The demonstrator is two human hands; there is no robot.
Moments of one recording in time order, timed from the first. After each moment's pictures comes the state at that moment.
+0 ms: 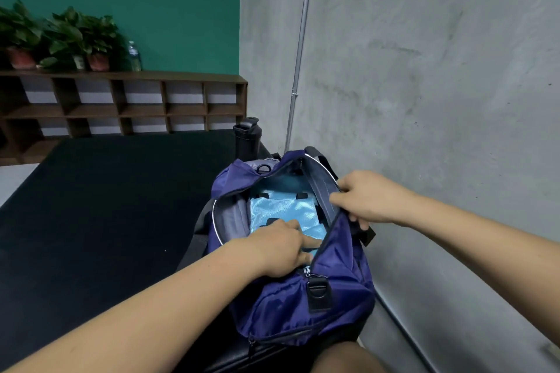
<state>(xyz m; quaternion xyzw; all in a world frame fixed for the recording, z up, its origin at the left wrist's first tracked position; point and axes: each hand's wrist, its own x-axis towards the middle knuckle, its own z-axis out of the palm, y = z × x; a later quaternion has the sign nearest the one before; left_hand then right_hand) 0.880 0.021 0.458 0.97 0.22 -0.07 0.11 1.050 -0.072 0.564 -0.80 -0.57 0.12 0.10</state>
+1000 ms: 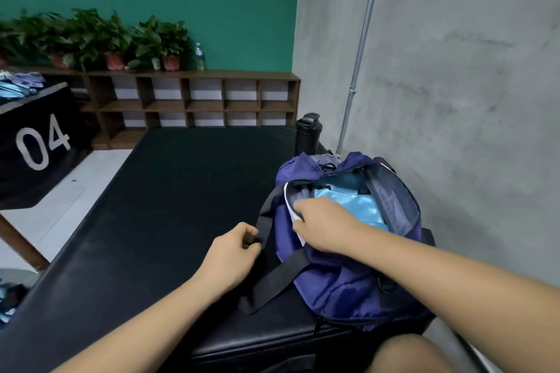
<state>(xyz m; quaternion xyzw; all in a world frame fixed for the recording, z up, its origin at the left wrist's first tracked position) 0.694 0.038 0.388 0.72 0.54 0.26 0.34 0.899 -0.009 0.486 -0.71 -0.70 0.06 0.06</state>
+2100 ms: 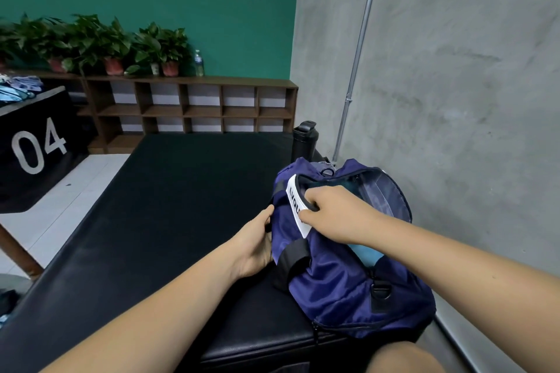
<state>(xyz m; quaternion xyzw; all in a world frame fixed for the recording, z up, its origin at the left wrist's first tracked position) 0.756 0.064 0.415 0.37 0.37 0.30 0.80 0.920 -0.025 0.528 -0.70 -0.69 0.09 0.15</state>
